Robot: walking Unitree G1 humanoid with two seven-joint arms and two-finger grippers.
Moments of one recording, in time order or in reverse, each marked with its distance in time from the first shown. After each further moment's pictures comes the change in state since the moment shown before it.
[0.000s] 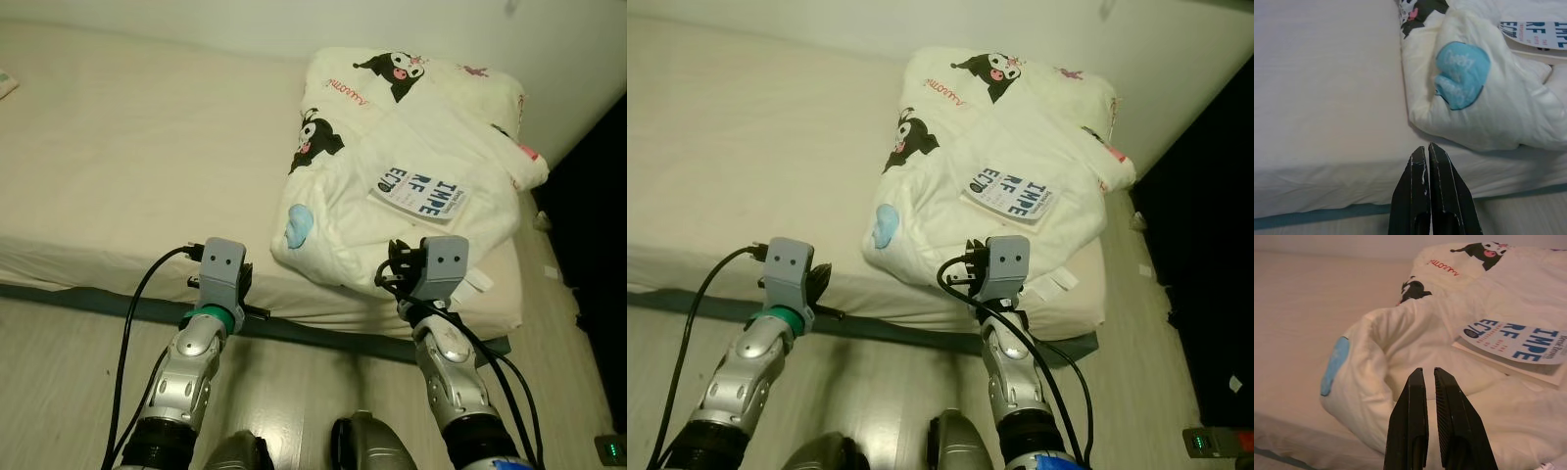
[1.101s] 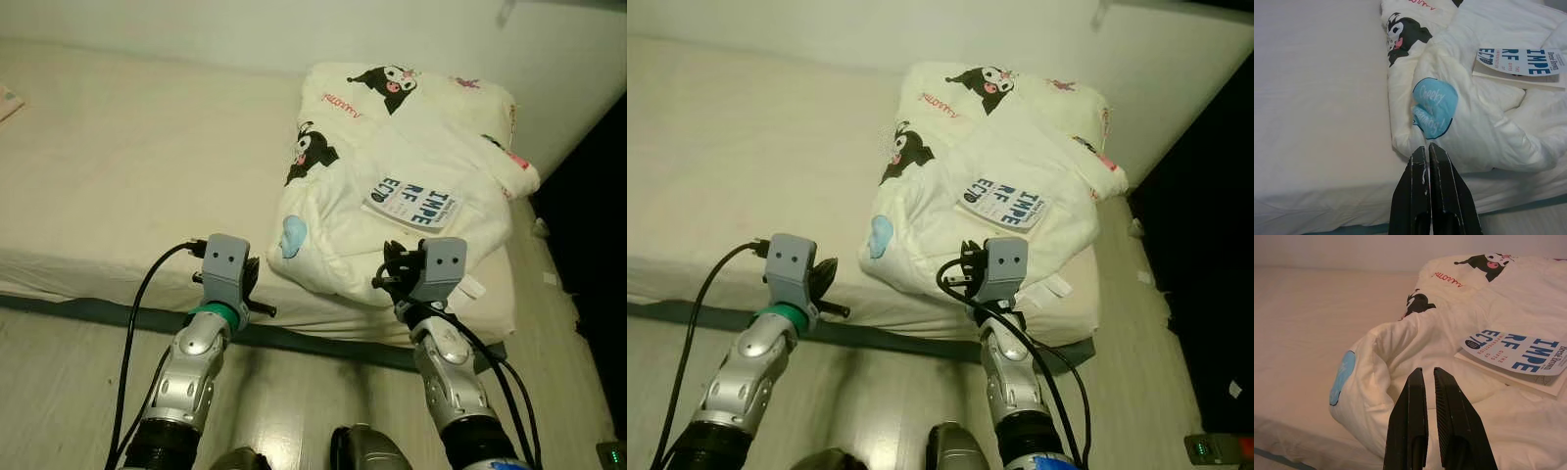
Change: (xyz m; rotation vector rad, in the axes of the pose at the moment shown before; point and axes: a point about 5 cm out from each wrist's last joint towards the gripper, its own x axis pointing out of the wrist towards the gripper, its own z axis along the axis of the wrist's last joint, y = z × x) left arm -0.001 -0.006 0.008 -0.023 -0.045 -0.035; right arm -0.001 0.002 -0.001 0.015 -0.006 0.030
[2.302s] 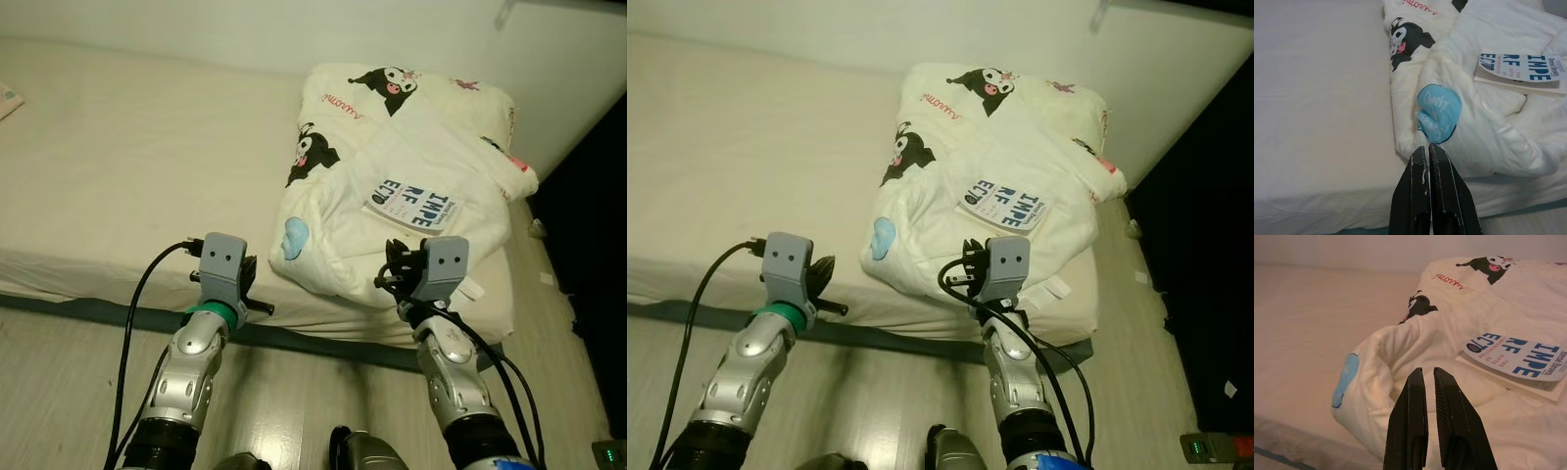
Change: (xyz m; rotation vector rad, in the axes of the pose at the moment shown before) left arm 0.000 0.000 0.001 0.002 -0.011 0.000; right arm 0.000 0.000 -0.001 -0.007 -0.001 0.011
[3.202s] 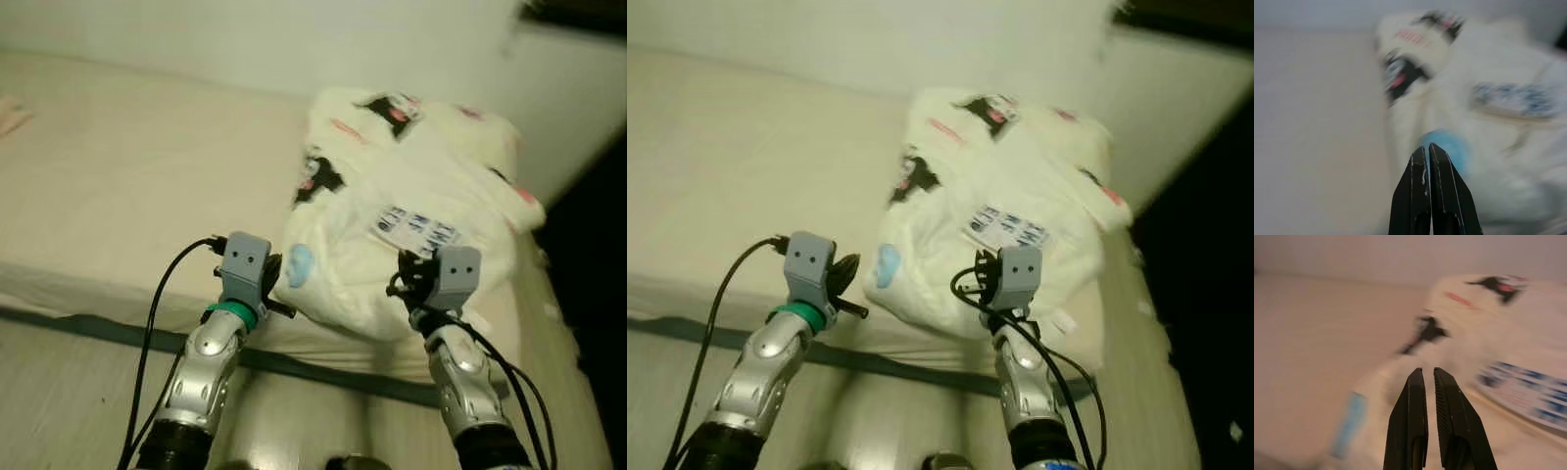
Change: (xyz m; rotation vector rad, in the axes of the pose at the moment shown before) left arm -0.004 -0.001 0.003 0.029 -0.031 -0.023; right arm 0.000 0.009 -0.001 0.022 -0.007 0.019
